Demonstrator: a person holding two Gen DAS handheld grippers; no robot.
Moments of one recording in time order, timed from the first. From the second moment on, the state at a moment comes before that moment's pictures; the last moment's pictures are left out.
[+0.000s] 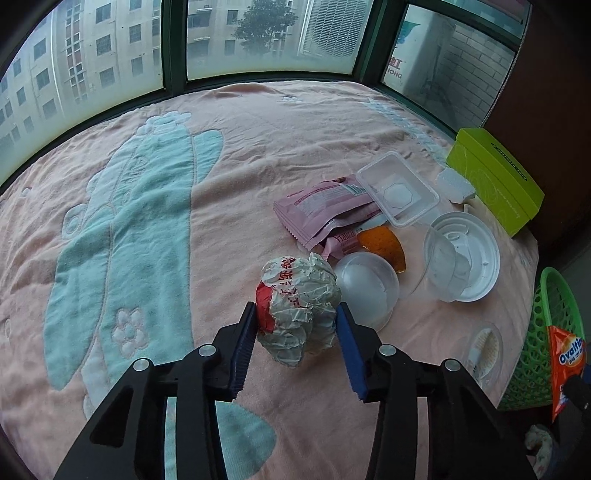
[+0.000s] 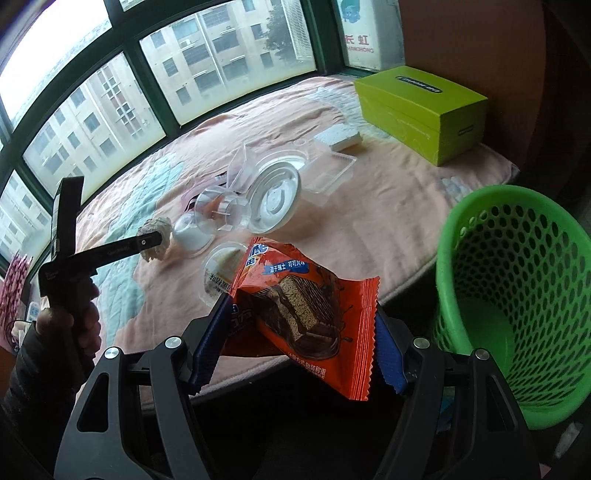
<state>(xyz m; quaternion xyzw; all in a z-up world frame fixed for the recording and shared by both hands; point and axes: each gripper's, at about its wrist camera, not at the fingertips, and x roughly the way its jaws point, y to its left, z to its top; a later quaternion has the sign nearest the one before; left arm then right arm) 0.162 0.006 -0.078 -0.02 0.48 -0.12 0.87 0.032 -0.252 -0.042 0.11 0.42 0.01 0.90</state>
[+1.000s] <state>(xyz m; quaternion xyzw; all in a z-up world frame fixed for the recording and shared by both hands) 0.083 -0.205 0.017 0.03 0.40 -0.35 0.85 -0.055 -0.413 -0.038 0.15 0.34 -0.21 0.90</state>
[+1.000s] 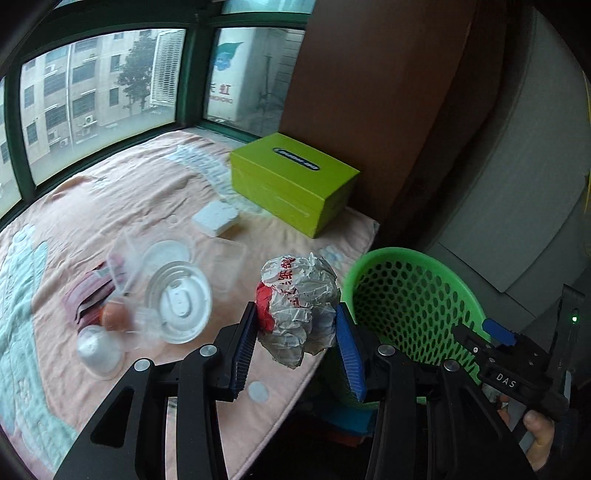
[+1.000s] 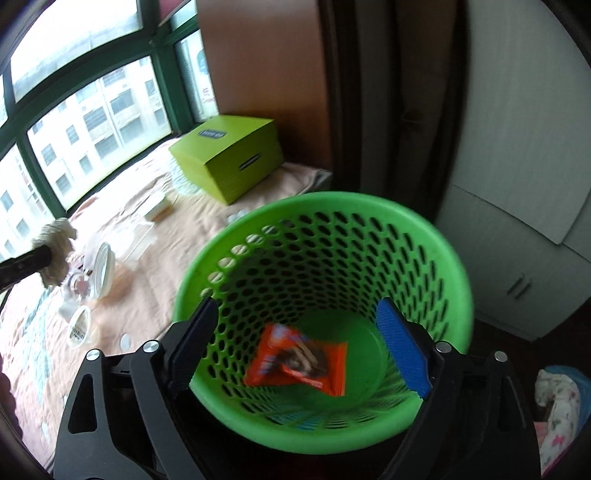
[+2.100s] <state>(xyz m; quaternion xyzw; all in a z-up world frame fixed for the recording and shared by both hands) 0.074 -0.209 0.000 0.02 0.40 -0.31 0.86 -0.053 -0.385 -0.029 0.15 0.32 -0.15 0.92</state>
